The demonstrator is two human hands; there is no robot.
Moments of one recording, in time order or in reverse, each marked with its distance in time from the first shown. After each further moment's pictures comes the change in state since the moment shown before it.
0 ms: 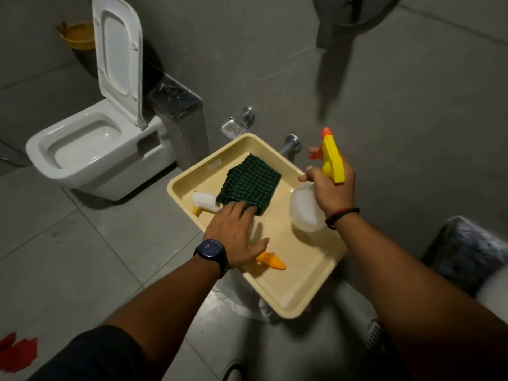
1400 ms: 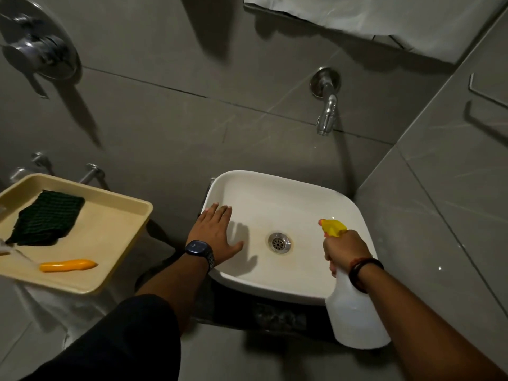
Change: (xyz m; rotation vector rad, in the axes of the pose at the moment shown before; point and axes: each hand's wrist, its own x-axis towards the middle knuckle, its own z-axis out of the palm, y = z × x) left_hand -0.066 0.408 0.012 -0.029 -0.079 0.469; right_hand -0.303 -0.058 -0.480 -0.354 0.399 0.886
